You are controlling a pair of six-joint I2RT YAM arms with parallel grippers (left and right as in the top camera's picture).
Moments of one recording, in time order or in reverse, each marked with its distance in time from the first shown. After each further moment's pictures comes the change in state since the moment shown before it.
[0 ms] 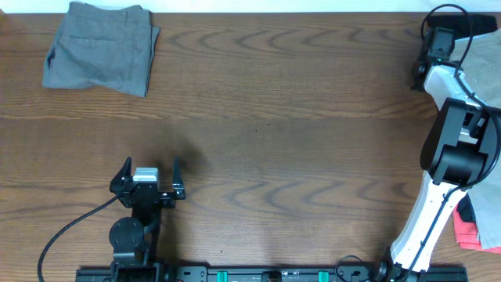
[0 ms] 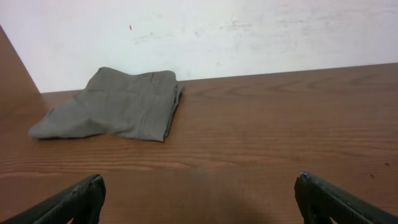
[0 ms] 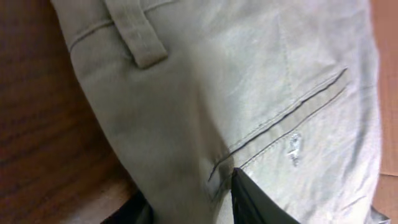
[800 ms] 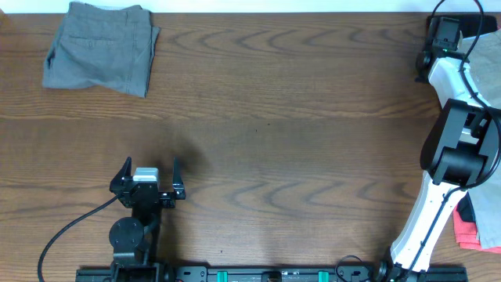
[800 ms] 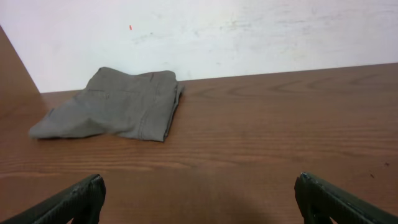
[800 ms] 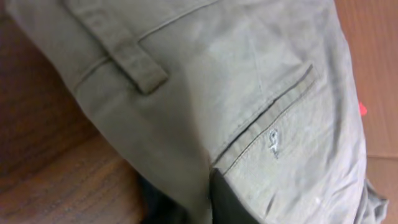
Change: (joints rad) left arm 0.000 0.000 0.000 0.000 0.000 0.000; right arm 0.001 0.000 0.088 -0.101 0.004 0.128
